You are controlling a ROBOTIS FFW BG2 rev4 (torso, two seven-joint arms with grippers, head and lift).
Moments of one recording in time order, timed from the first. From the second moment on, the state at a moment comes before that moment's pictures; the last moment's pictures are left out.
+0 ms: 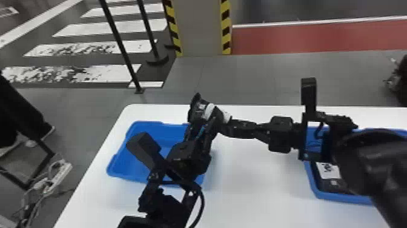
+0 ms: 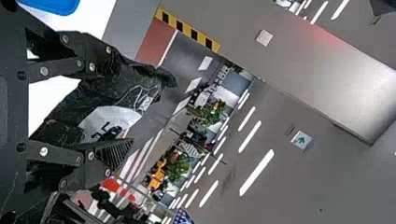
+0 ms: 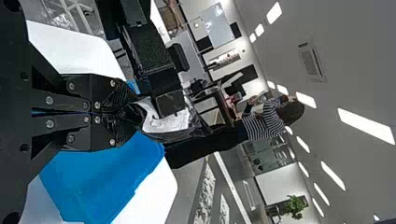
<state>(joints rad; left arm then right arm) 0.33 0.02 -0.13 -2.00 0.50 0.07 -0.06 -0.32 -0.16 0.33 -1.46 -0.38 0.51 1.02</state>
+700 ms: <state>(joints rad) 0.34 0.03 -0.12 -1.98 0.45 -0.13 -0.04 -0.36 -0.15 0.32 -1.37 -0.38 0.44 1.02</state>
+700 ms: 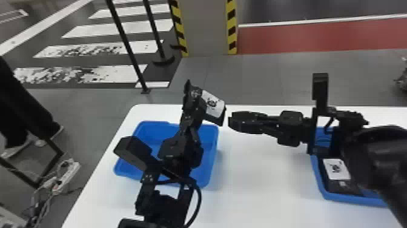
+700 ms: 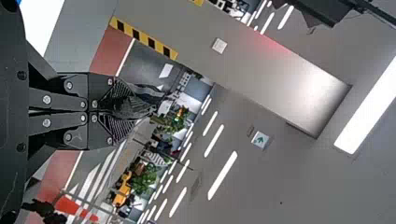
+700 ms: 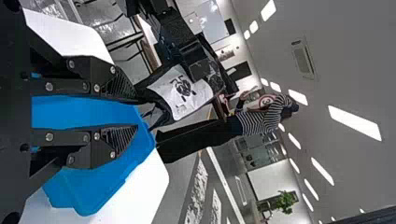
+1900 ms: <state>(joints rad) 0.32 0.00 0.02 -1.59 0.19 -0.54 0.02 0.06 -0.16 -0.10 -1.90 -0.18 0.52 0.76</state>
